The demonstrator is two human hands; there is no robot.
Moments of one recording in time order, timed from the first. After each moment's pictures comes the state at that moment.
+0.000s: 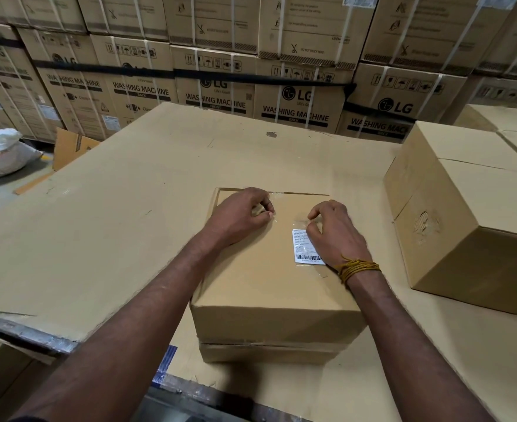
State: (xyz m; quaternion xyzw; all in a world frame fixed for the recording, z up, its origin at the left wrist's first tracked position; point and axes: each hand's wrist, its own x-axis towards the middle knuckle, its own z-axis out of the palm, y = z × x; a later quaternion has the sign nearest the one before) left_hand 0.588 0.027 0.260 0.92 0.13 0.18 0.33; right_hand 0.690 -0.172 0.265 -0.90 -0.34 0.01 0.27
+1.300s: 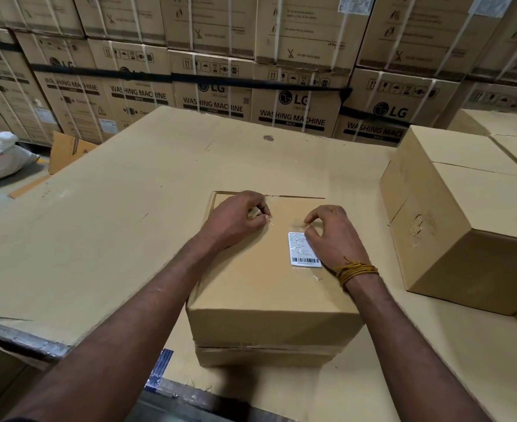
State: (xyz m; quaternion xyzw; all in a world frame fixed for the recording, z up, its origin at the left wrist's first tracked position) left_hand 0.586 0.026 0.262 0.91 0.13 0.18 0.34; right_hand 0.689 -0.178 0.269 -0.88 -0.34 0.01 0.34
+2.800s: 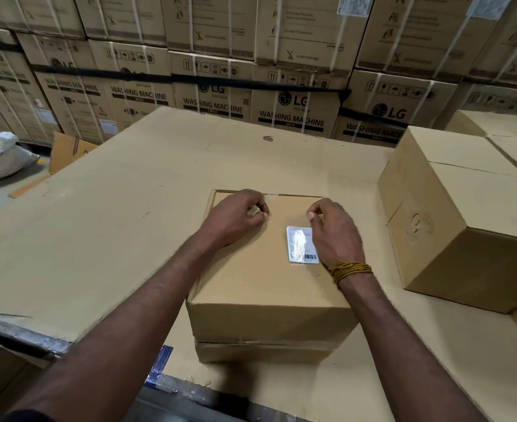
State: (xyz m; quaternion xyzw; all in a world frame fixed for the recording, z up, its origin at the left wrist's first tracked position) left_hand 0.584 0.023 0.265 0.92 0.14 0.17 0.34; right_hand 0.683 -0.174 0.273 -0.88 -0.32 -0.07 0.34
